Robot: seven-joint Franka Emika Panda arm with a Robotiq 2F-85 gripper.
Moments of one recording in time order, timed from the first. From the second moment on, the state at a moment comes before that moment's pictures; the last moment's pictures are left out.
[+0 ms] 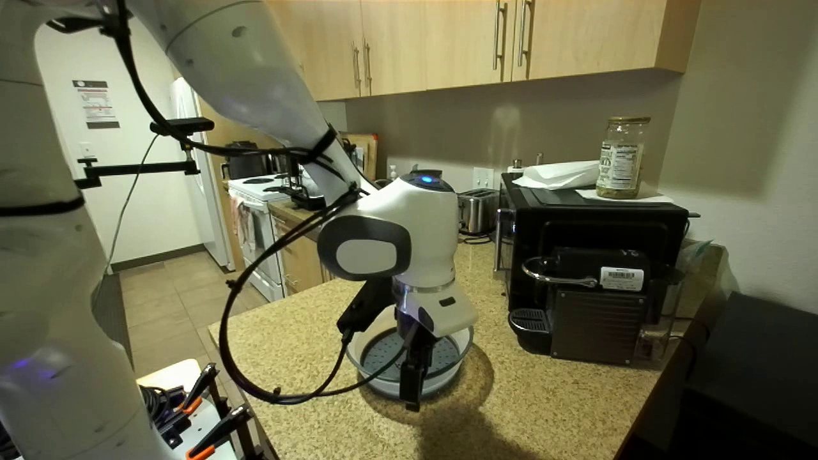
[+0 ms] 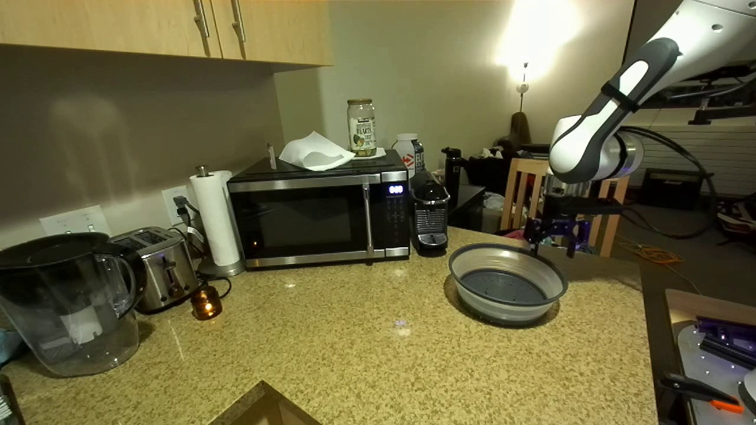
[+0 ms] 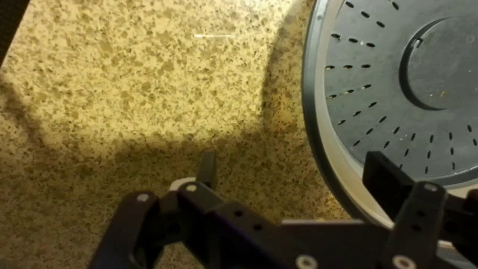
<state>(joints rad) -0.20 0.07 -0.27 -2.60 0.18 2.63 0.37</state>
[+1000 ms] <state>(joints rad) -0.17 -0.20 -0.21 -2.61 0.17 2.36 0.18</state>
